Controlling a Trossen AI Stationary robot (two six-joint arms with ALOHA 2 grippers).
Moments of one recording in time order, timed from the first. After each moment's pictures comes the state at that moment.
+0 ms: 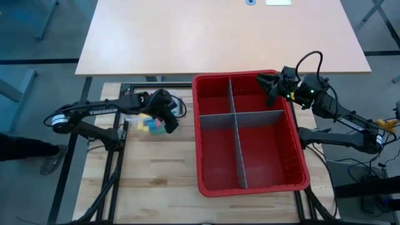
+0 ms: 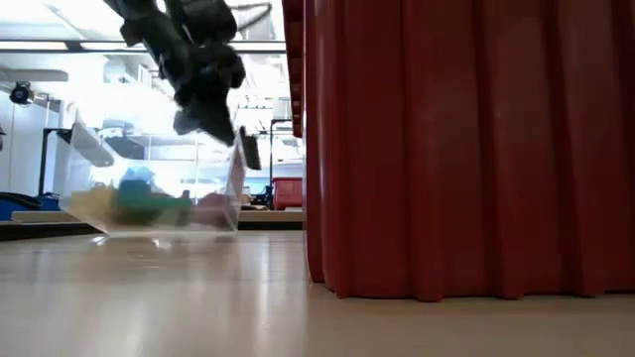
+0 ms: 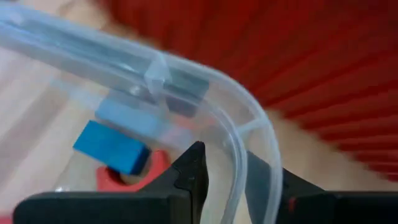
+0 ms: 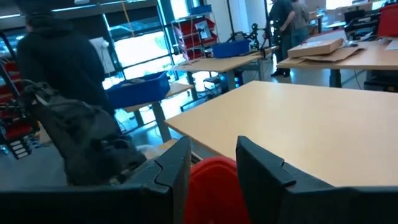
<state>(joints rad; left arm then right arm) 0.34 1.26 0.92 -0.57 0.13 -0.30 -0.47 0.74 0.91 -0.15 0.06 0.22</state>
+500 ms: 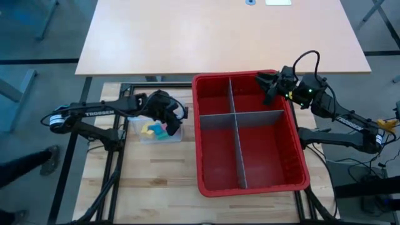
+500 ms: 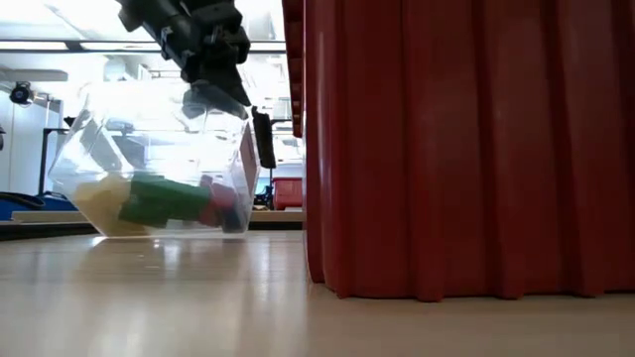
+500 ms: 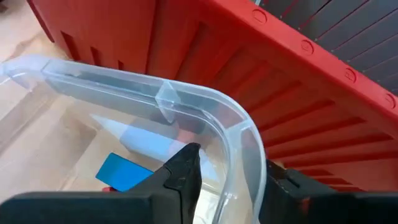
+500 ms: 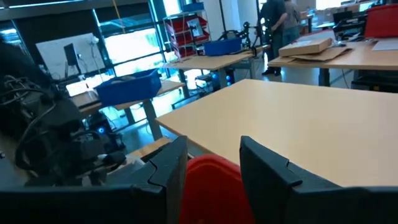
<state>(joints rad) 0.27 1.23 0.96 -0.52 0.13 -0.36 -0.48 0.75 0.91 -0.15 0.08 0.21</state>
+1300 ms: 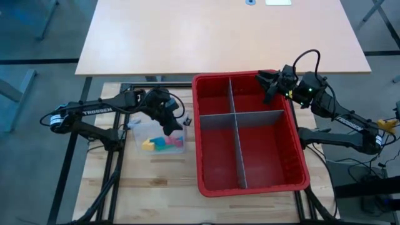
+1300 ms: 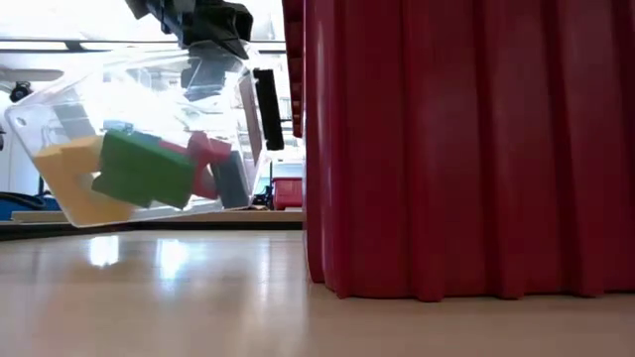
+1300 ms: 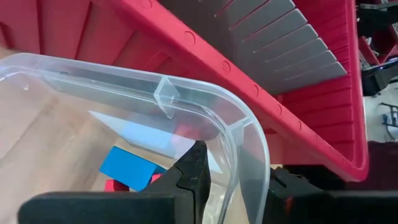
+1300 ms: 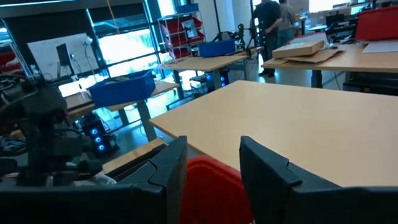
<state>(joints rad) 0.27 1.24 1.07 -0.60 0.44 -0.51 -0.50 0.75 0.91 -0.15 0.08 0.20</state>
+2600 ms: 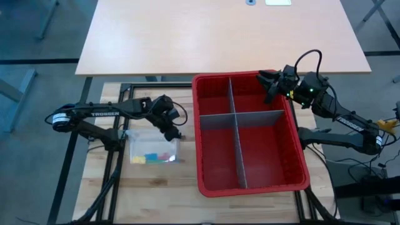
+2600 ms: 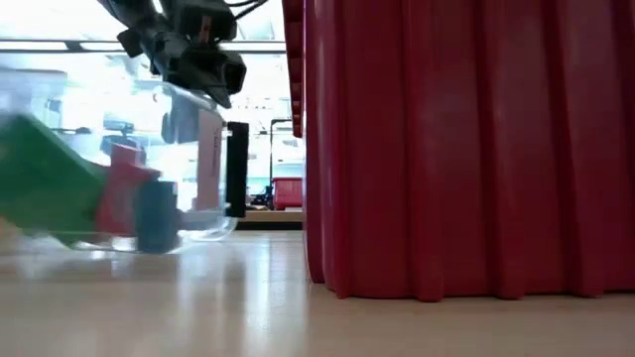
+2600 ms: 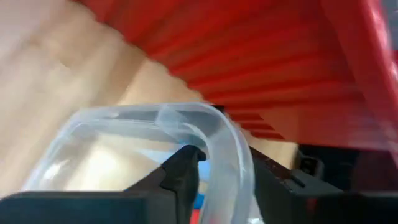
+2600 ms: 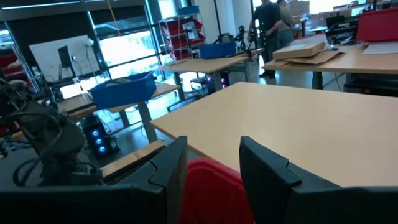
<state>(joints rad) 0.28 1.29 0.87 -0.50 0.47 -0.56 -0.50 0.74 0.91 -0.15 0.08 0.20</state>
